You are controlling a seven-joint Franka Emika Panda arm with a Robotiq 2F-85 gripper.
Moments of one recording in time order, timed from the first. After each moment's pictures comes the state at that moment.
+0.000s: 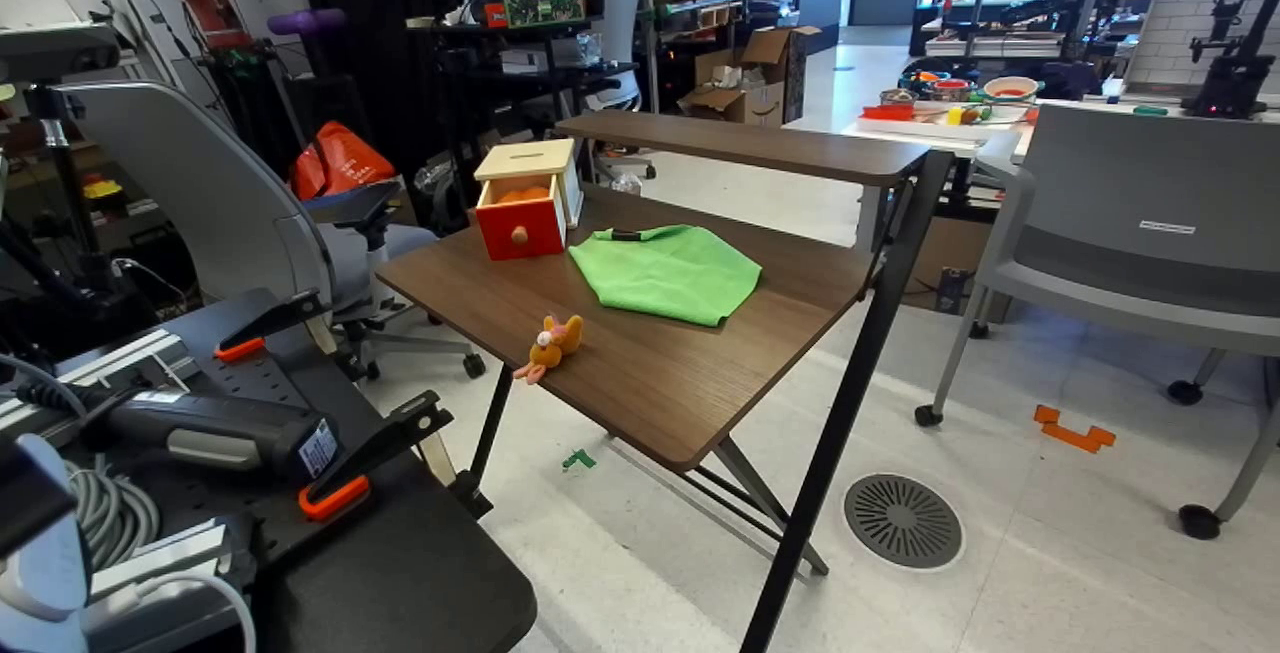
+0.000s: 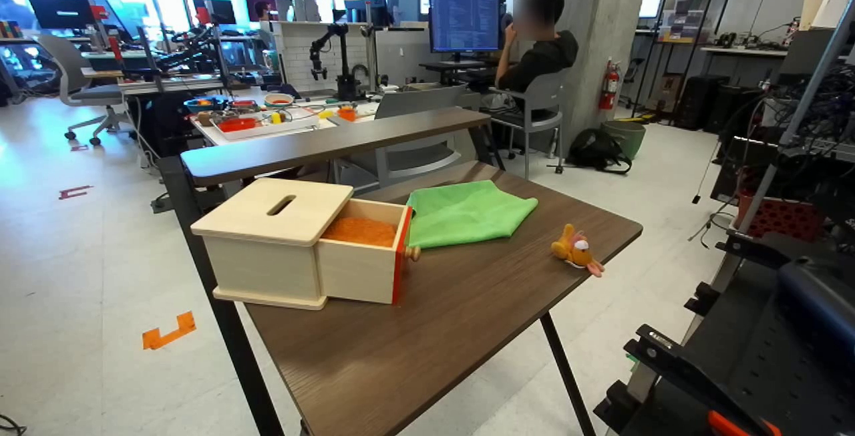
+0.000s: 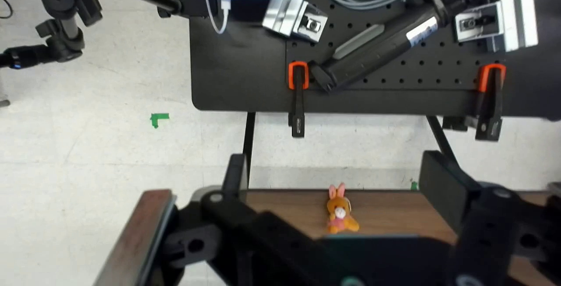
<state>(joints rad) -0.11 -0.58 -0.16 -2.60 -0.19 1.92 -0.22</state>
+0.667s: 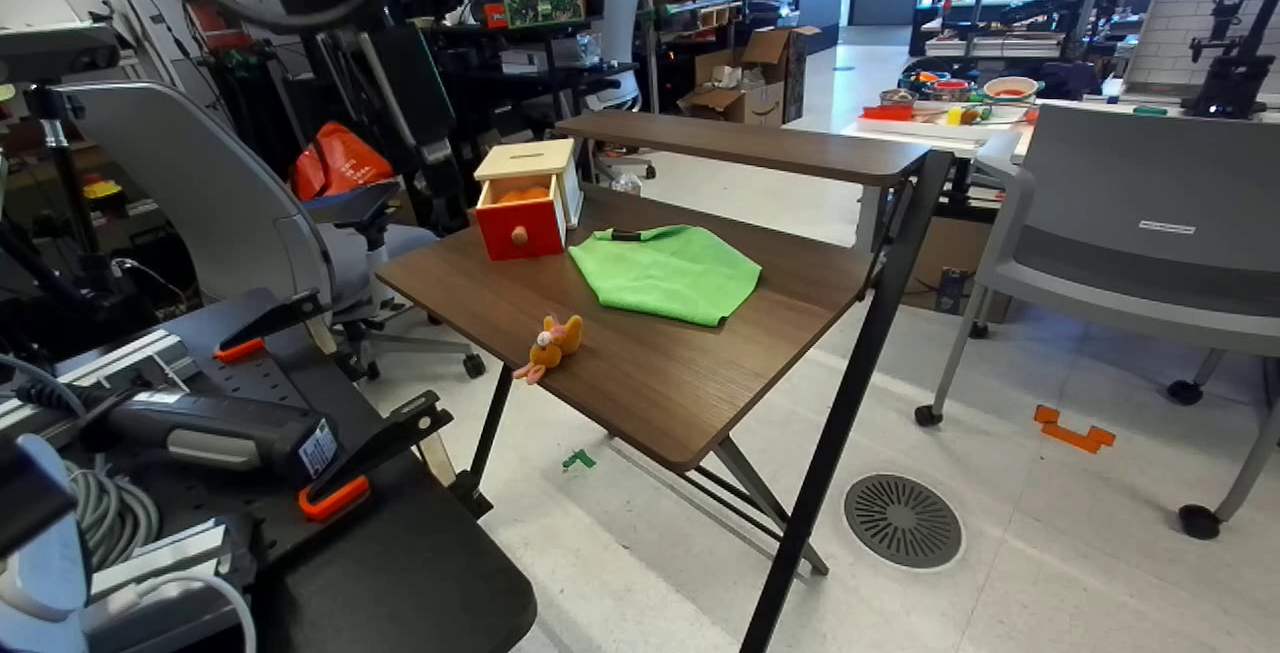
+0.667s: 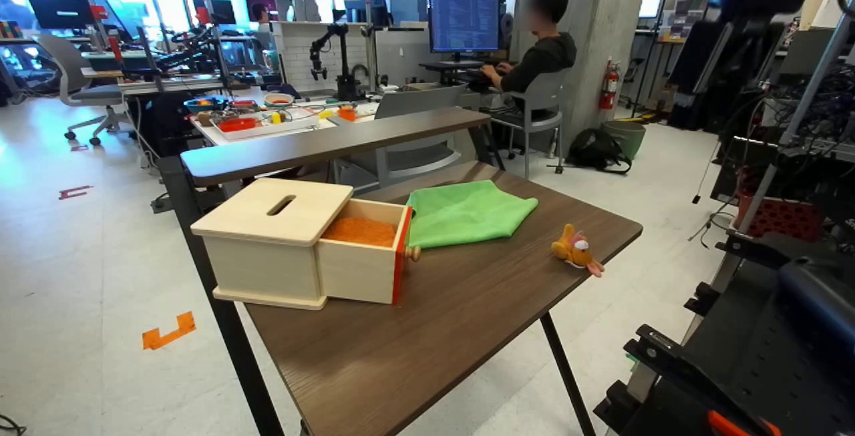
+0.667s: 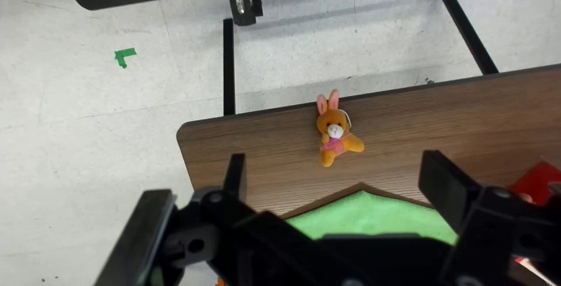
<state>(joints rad) -0.07 -0.14 -0.08 -2.68 -0.09 2.64 0.02</state>
